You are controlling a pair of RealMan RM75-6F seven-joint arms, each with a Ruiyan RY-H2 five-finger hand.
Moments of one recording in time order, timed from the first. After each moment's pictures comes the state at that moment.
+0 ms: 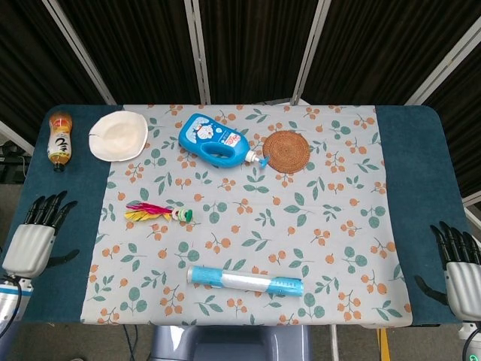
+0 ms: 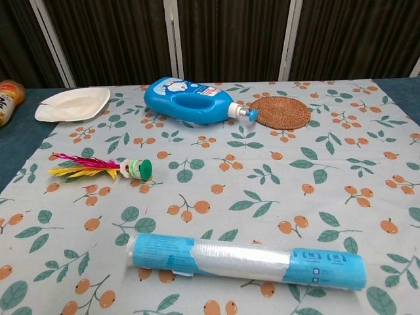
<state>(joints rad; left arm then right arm) -0.21 -1.19 -0.07 -1.57 1.51 1.37 0.10 -0.01 -1.09 0.05 -1.65 -1.52 1.56 -0.05</state>
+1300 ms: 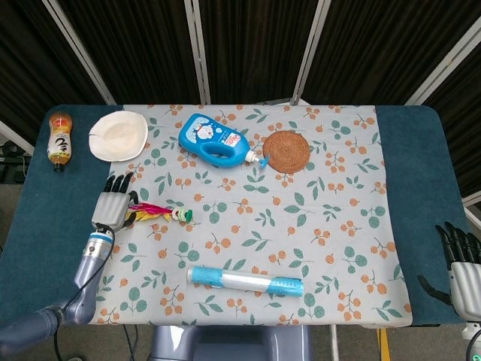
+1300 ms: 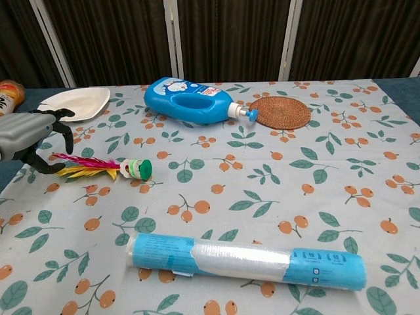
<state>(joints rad) -0.55 -1.67 -0.20 -1.15 1.13 1.03 0.39 -0.01 -1.08 0.06 -1.66 -1.49 1.55 -0.04</state>
